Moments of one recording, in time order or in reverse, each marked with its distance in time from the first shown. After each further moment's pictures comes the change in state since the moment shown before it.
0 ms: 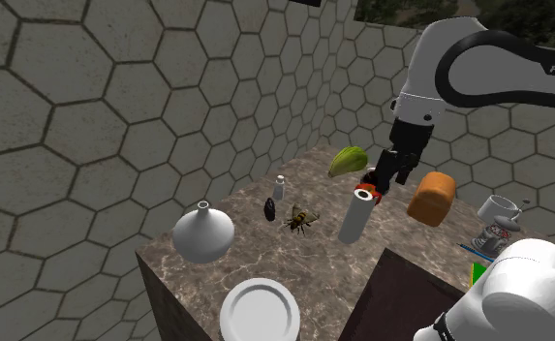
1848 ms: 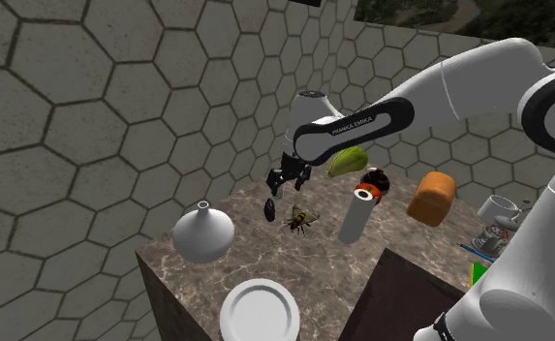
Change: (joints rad) arm -0.036 0.903 0.161 0.315 -0.166 0.761 0.321
